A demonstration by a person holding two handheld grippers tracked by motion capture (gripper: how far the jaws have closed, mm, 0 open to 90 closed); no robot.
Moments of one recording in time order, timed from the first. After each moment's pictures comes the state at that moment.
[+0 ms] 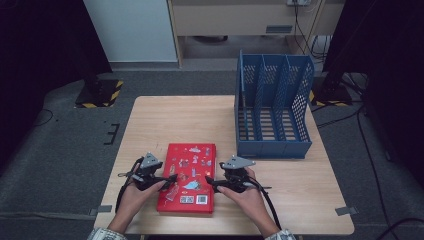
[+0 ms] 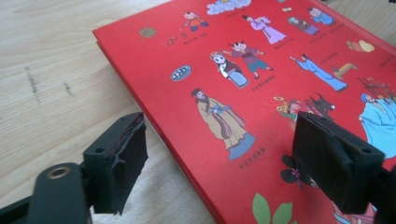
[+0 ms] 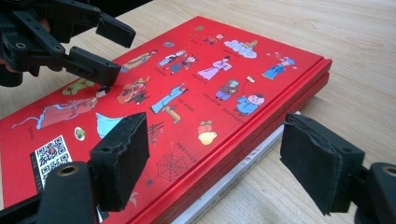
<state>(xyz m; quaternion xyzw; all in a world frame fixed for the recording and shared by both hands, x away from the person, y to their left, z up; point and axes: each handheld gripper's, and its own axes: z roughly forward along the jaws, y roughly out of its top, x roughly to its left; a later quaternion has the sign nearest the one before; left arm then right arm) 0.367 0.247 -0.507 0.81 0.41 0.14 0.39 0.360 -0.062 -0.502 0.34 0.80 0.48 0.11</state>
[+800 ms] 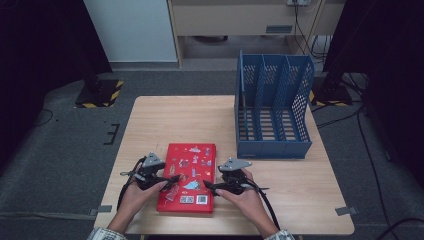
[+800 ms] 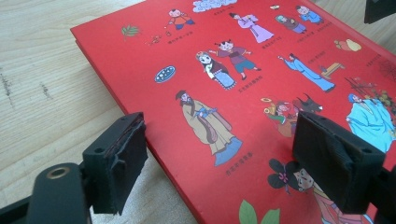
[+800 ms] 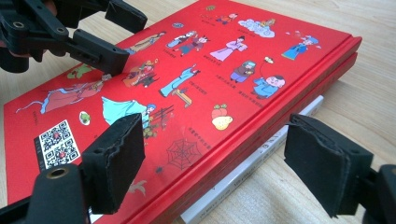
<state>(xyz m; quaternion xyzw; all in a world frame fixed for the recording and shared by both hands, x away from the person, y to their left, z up) 0.369 0.243 -0.507 0.82 0.40 0.13 0.39 0.360 -0.057 -0.511 0.34 0.81 0.47 0.09</state>
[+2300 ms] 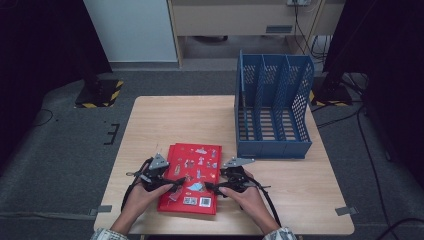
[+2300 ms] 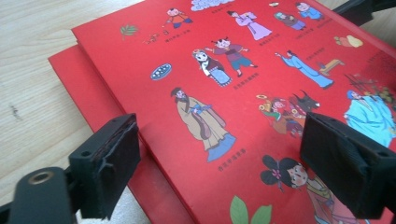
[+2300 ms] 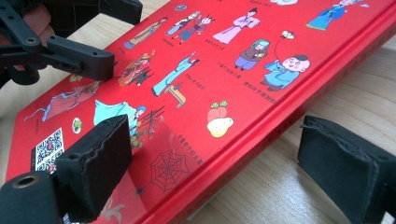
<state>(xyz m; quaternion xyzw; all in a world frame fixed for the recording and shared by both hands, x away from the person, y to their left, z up) 0.366 0.226 -0.508 0.83 0.38 0.13 0.39 0.374 -0.066 -0.532 0.38 0.79 0.47 0.00</state>
